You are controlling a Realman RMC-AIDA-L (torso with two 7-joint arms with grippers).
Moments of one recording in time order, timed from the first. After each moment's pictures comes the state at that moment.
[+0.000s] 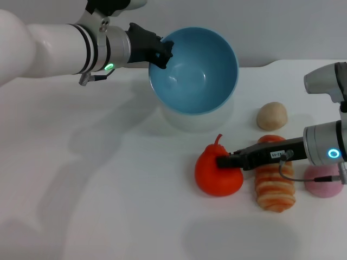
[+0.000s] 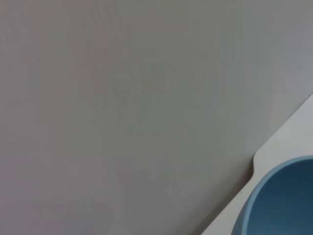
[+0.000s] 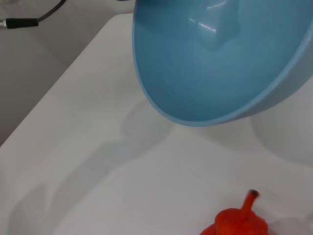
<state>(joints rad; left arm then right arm) -0.69 -2.07 1.59 1.00 2.23 0.59 -2.27 0.68 2.07 -0.93 -0.53 -2.13 -1.29 1.97</state>
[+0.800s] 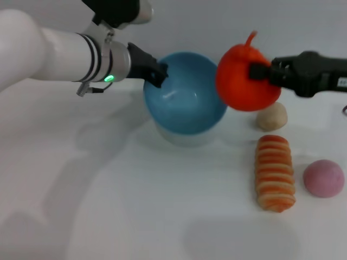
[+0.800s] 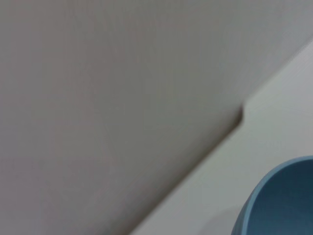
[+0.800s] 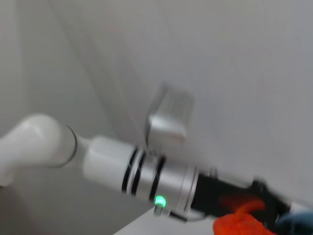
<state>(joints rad) -0.73 -2.07 1.59 0.96 2.37 0.69 -2.39 0.46 2.07 -0.88 -1.10 -1.72 -1.64 1.94</state>
